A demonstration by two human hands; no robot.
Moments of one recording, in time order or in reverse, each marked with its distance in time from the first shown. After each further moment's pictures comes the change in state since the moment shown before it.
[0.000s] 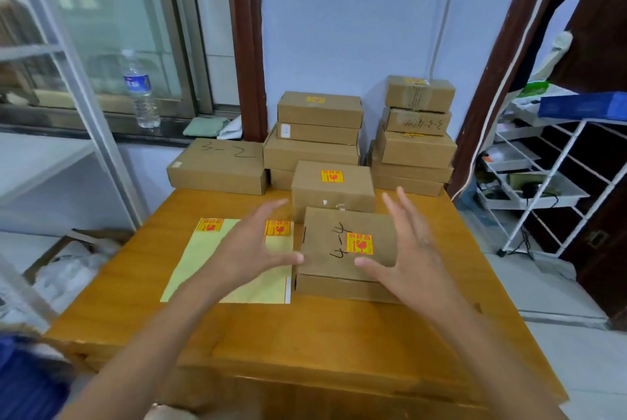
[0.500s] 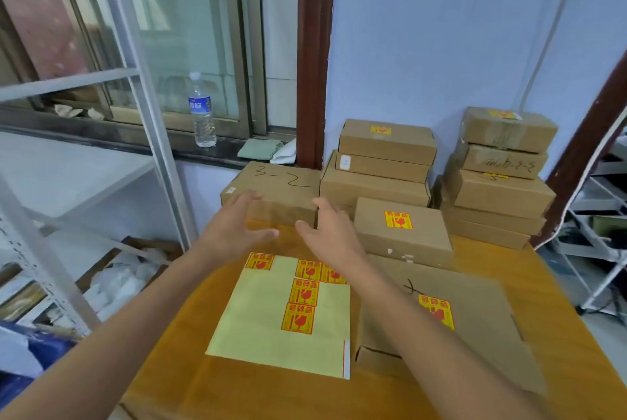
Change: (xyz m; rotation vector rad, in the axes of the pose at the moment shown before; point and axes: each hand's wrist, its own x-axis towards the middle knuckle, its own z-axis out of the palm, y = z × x) left_hand 0.080 -0.111 -0.097 0.162 0.218 -0.133; right_hand 0.171 -0.150 0.129 0.093 -0.173 -0.062
